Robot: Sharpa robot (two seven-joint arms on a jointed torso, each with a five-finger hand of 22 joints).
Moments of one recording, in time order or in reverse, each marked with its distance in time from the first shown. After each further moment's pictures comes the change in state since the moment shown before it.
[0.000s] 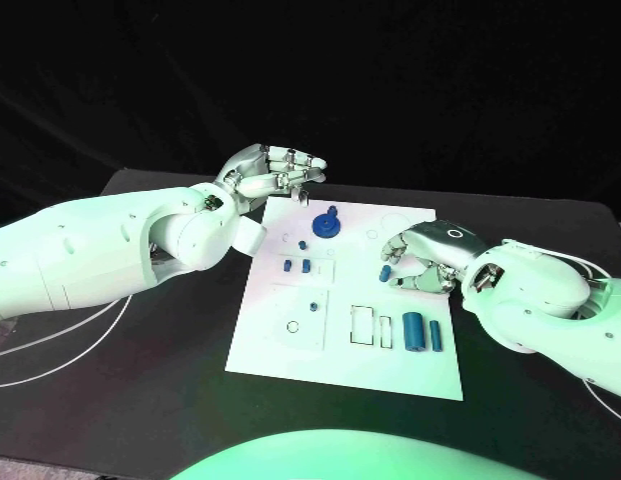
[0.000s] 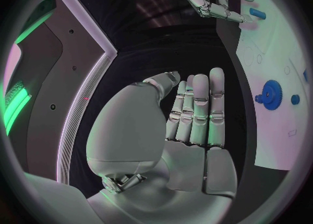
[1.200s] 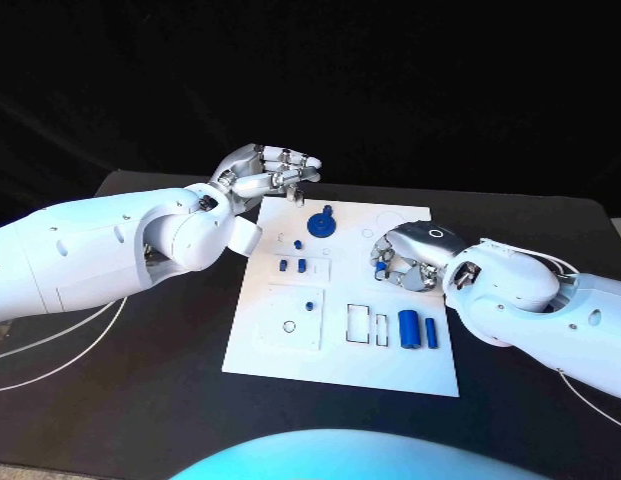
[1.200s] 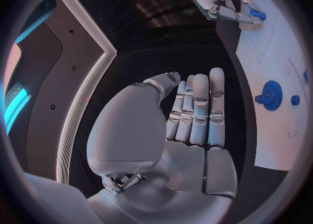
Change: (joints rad) left arm 0.000 0.003 0.000 -0.003 0.001 0.000 -0.003; left_hand 0.000 0.008 0.000 0.000 0.000 0.000 0.000 0.000 0.000 0.000 0.000 0.000 0.001 0.000 0.000 0.000 -0.001 0.000 0.000 0.000 0.000 -0.001; right arm -0.016 0.058 -0.005 -0.063 -0.009 -0.015 -0.002; right_hand -0.006 0.003 0.317 -0.036 -0.095 0.135 -0.018 0.035 0.010 0.176 -0.029 -0.068 -0.044 0.005 -0.019 0.029 0.043 -0.032 0.039 -0.025 0.179 0.001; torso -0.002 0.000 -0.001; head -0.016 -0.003
